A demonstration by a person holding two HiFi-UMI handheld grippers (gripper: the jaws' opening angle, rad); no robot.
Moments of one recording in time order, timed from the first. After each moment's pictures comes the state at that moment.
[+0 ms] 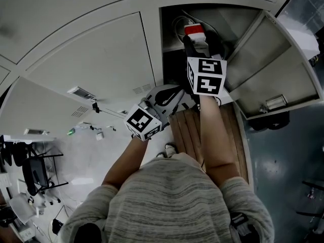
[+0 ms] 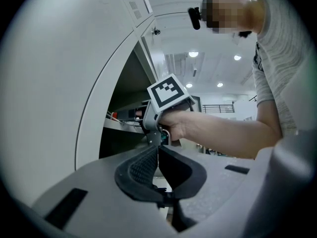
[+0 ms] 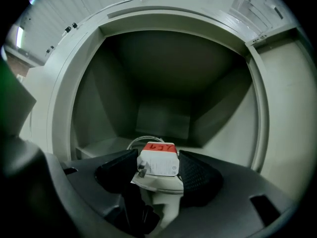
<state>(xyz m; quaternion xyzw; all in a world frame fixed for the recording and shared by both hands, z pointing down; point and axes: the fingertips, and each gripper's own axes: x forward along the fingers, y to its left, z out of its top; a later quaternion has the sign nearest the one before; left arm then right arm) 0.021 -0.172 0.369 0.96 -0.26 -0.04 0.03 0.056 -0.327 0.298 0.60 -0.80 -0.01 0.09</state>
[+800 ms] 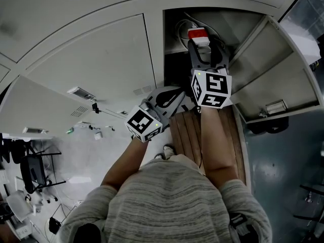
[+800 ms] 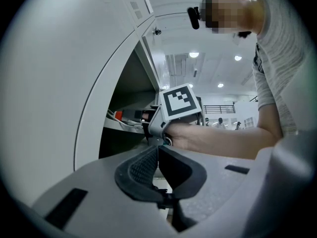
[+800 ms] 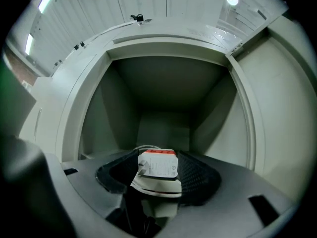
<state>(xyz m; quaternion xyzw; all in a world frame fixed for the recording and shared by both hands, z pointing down) 0.022 -0.175 0.369 0.96 -0.27 -0.04 0.03 0.062 -0.312 0.287 0.59 -0.81 -0.06 0.00</state>
